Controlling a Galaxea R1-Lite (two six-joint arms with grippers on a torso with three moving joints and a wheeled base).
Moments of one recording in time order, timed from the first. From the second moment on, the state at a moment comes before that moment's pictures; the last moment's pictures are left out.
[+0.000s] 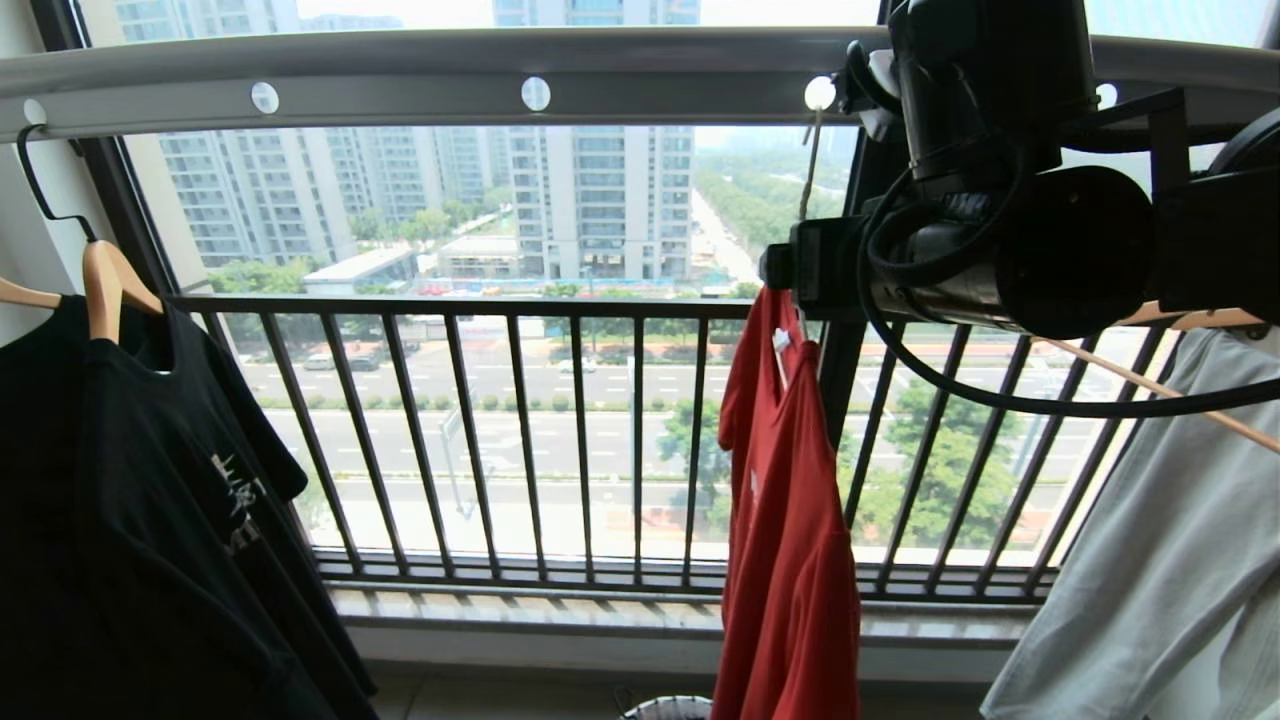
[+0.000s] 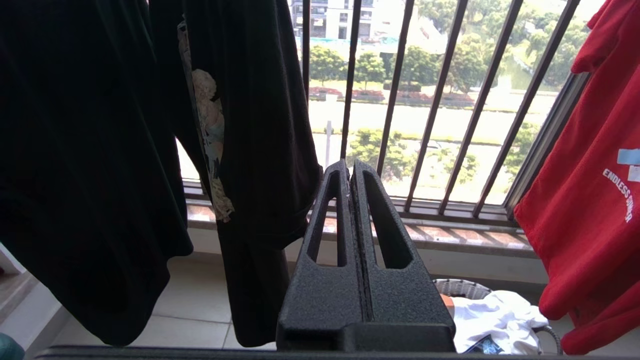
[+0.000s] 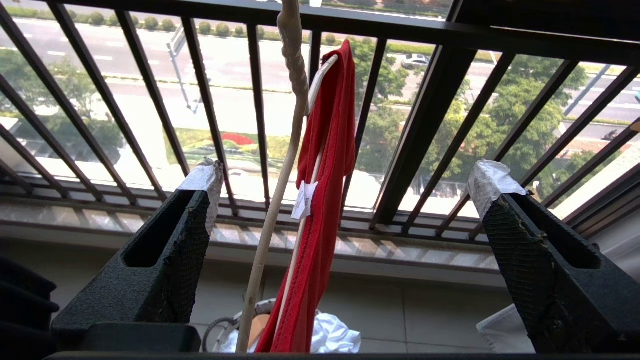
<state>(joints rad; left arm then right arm) -0.01 0.00 0.00 0.00 0.02 -0.06 0.70 1.78 -1.70 0.27 -0.68 0.20</state>
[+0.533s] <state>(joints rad) -0.01 0.00 0.00 0.00 0.02 -0.06 0.64 1.84 -1.70 0.14 -0.67 0.15</state>
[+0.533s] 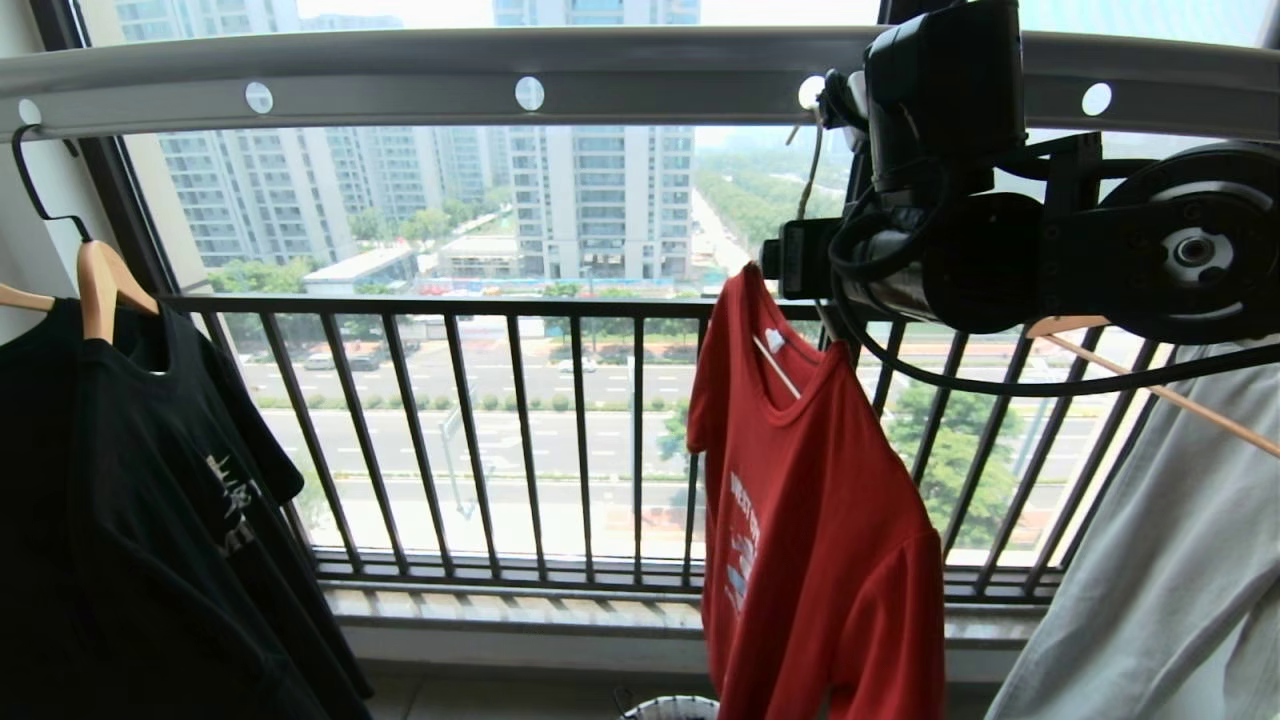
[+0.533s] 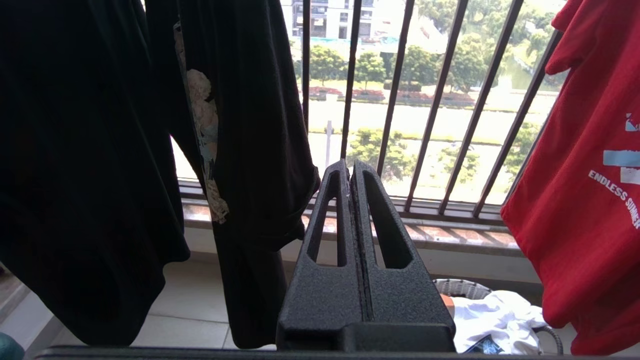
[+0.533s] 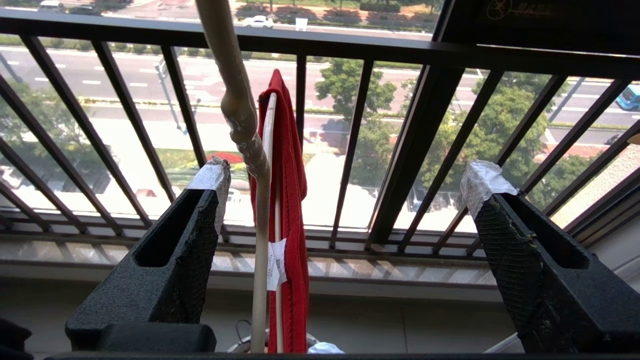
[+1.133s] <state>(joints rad) -0.01 0.00 0.00 0.00 0.03 -0.06 0.64 1.88 -1.71 0.06 -0.64 0.11</state>
